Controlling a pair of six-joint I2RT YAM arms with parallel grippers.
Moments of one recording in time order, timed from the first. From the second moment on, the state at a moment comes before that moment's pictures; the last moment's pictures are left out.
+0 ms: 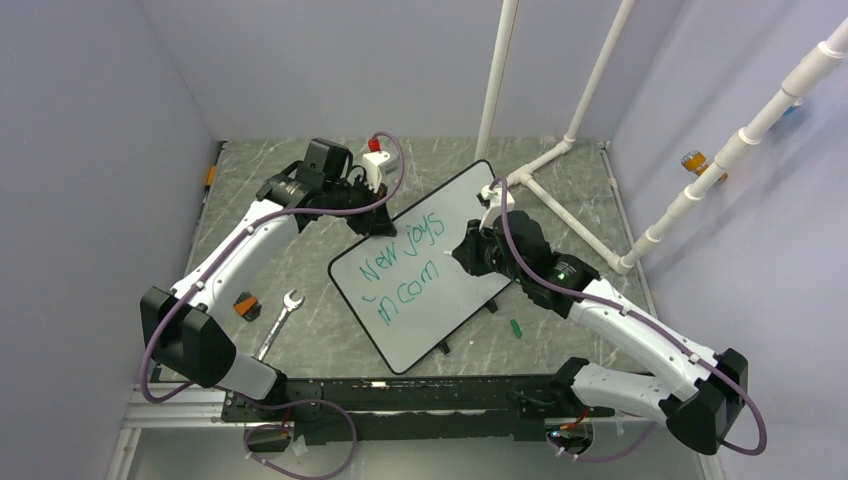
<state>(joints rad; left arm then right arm) -0.46 1.47 1.41 -0.72 0.60 0.07 0.76 1.04 0.92 -0.38 0.10 0.43</state>
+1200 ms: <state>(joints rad) -0.46 1.46 1.40 -0.72 0.58 0.07 0.75 1.05 0.85 -0.33 0.04 0.44</state>
